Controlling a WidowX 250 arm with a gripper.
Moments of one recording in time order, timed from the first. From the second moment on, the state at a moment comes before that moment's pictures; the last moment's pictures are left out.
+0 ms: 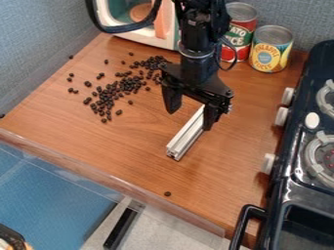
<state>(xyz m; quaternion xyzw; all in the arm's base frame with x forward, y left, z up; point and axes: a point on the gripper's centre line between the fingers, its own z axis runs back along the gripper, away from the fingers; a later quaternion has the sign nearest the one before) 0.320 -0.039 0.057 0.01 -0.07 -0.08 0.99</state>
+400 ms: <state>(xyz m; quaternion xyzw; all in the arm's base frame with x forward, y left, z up) 0.316 -0.049 0.049 -0.03 -0.05 -0.08 0.99</state>
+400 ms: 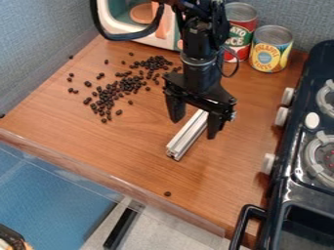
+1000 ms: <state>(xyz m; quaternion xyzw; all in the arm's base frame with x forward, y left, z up) 0.308 -0.045 0.039 -0.01 -0.06 -0.10 0.99</state>
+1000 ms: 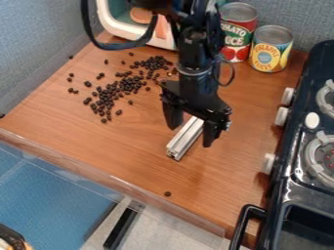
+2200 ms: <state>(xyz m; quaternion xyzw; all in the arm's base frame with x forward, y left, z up) 0.320 -0.039 0.011 0.04 -0.05 -0.10 0.99</state>
